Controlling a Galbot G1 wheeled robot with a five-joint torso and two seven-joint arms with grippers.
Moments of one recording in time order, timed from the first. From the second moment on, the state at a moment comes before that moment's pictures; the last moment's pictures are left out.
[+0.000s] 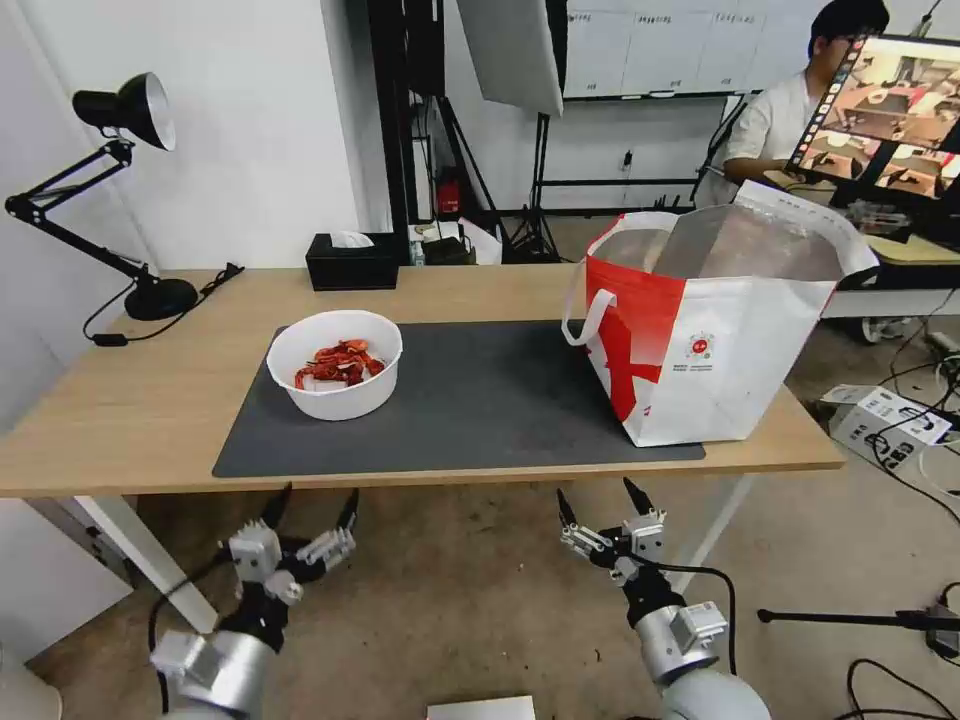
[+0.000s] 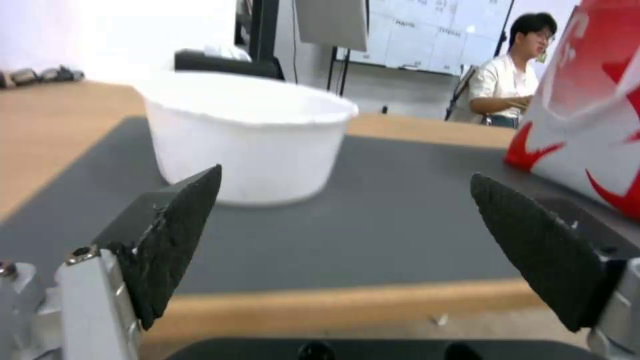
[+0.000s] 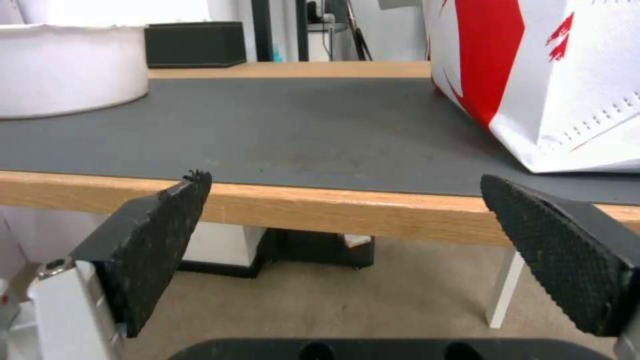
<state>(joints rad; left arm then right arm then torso) 1.72 -1.13 -0.60 -2.18 -0.54 -0.11 0.02 -1.52 1.03 0.16 2.02 0.32 0.17 0.30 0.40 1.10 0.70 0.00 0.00</state>
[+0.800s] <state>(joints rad) 1.27 -0.60 -0.53 -1.98 -1.06 0.06 -0.11 -1.52 1.03 0.16 2.02 0.32 0.17 0.30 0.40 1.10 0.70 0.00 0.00</state>
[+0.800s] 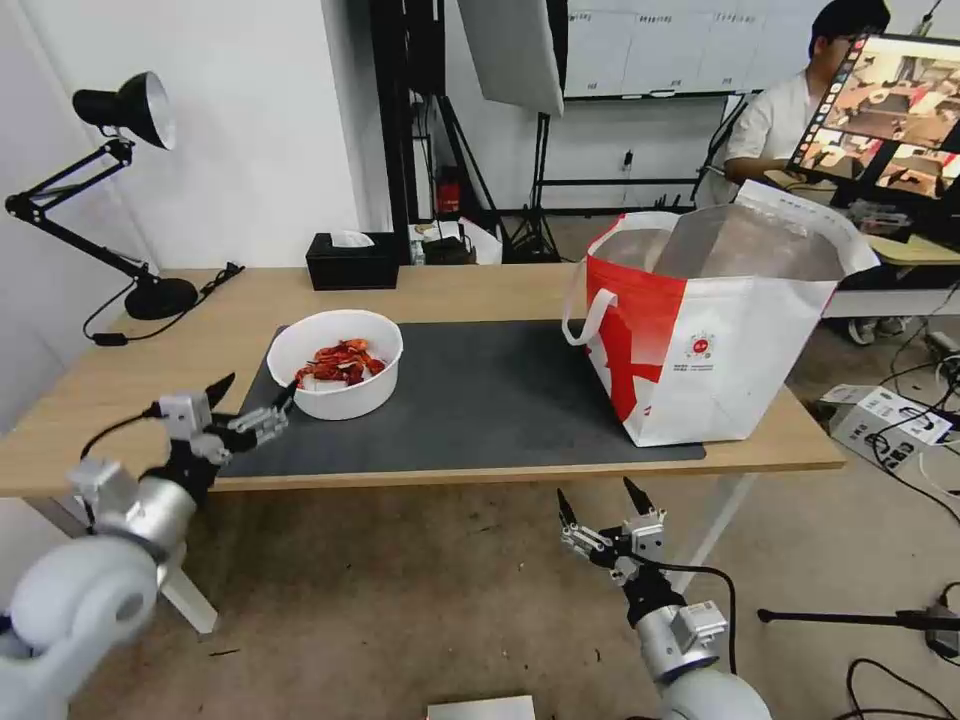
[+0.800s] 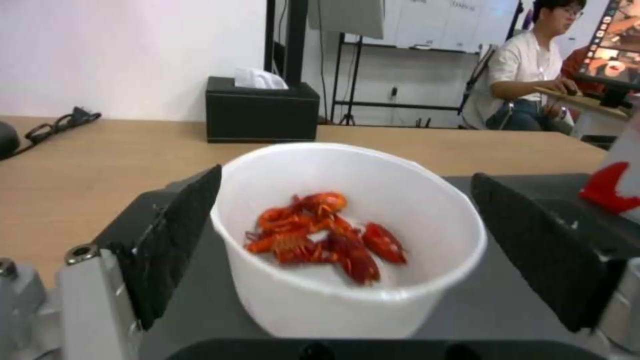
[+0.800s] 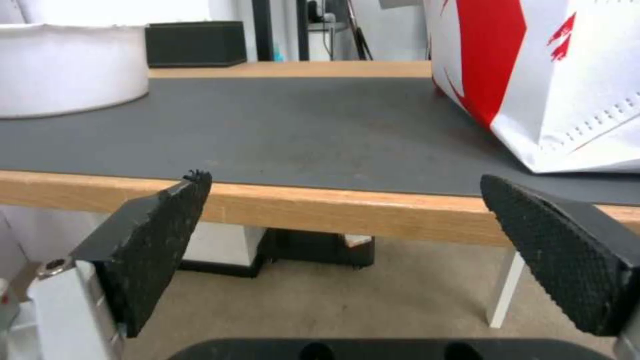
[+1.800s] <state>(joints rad) 0.59 -0.64 -0.11 -1.59 -1.65 0.60 -0.49 -1.52 1.03 0.16 2.02 0.32 0.17 0.30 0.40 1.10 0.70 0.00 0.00</state>
